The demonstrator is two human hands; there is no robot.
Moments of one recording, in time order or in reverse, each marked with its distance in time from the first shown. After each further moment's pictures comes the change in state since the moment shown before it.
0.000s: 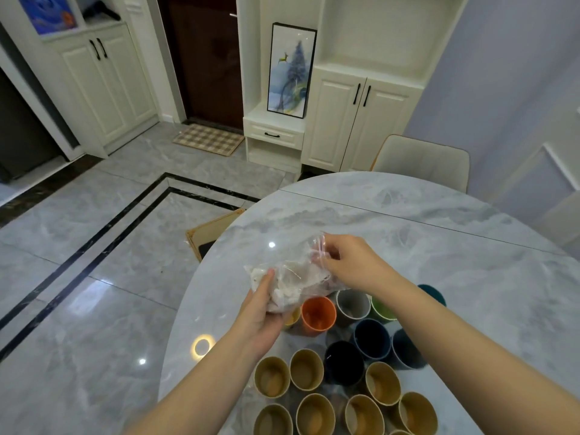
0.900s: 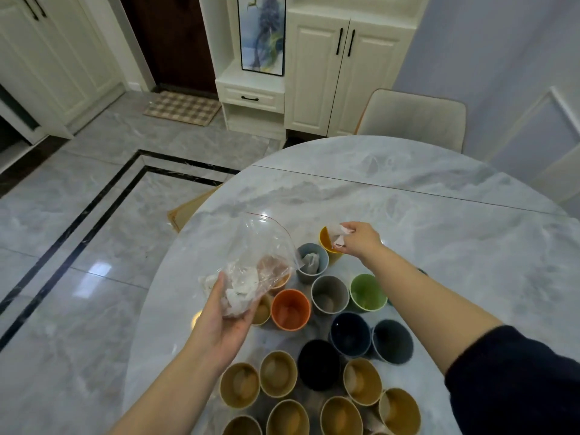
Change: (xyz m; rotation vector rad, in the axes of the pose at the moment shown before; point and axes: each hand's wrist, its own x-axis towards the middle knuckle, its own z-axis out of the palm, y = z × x) left_hand 0.031 -0.011 0.008 -0.169 0.250 -0.042; right_hand 0.106 0.187 0.008 0.336 0.128 0.609
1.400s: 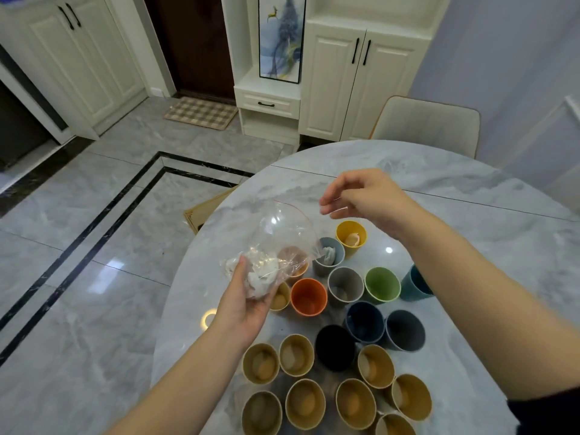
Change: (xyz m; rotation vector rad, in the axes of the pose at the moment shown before) left_hand -0.024 0.004 -0.001 0.031 -0.007 0.058; right_hand -0.149 -0.114 -0.039 0.221 -0.216 -0.409
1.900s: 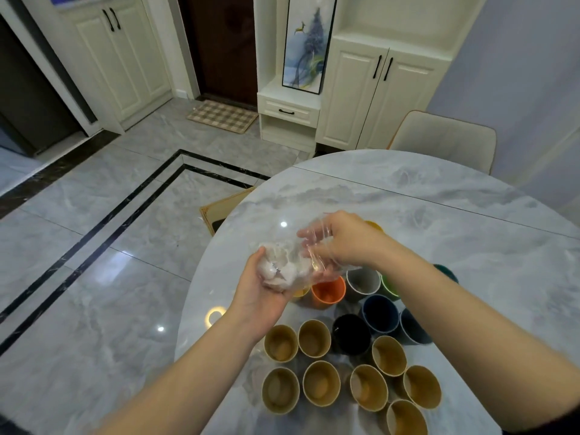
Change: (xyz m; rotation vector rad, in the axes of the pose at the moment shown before) left_hand -0.041 0.015 -0.021 0.051 -0.263 -0.038; right_hand -0.050 0.001 0.083 -0.551 -0.291 -0.040
